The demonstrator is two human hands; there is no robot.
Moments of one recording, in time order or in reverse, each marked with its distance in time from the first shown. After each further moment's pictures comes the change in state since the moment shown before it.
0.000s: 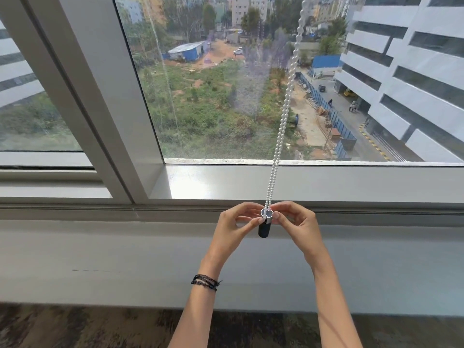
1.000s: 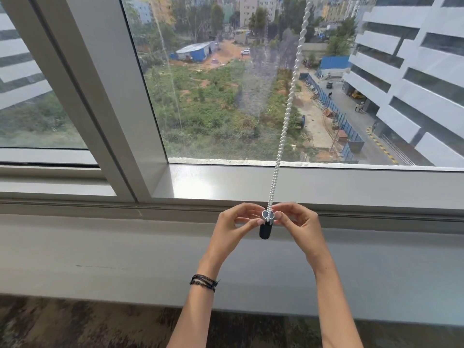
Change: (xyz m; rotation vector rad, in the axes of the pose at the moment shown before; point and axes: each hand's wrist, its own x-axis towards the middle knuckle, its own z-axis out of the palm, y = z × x) left_hand 0.000 -0.003 -0.003 -0.007 -0.002 -0.043; right_hand 0.003 -0.002 -0.002 -0.027 -0.007 0.012
